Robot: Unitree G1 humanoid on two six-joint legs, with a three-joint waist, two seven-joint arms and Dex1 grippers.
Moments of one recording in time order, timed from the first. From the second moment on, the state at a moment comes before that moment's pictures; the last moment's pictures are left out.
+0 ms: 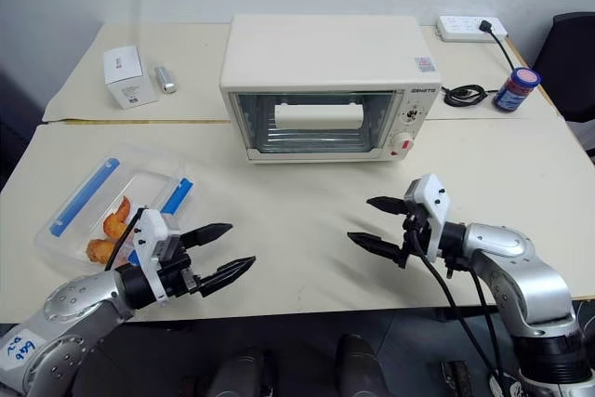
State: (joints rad) left arm 0.15 0.63 0.16 -0.69 -0.70 0.65 -0.51; right arm -0.18 -0.70 -0.10 -0.31 0.57 0.57 0.95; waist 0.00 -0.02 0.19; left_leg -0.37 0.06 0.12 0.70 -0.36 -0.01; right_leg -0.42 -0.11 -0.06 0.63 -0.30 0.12
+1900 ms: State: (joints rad) left arm -0.79 0.83 -0.02 -0.12 -0.74 0.67 -0.70; right arm -0.44 -0.61 -0.09 -0.20 0.68 0.64 1.01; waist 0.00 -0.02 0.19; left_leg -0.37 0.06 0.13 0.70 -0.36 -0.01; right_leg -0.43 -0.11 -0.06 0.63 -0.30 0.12
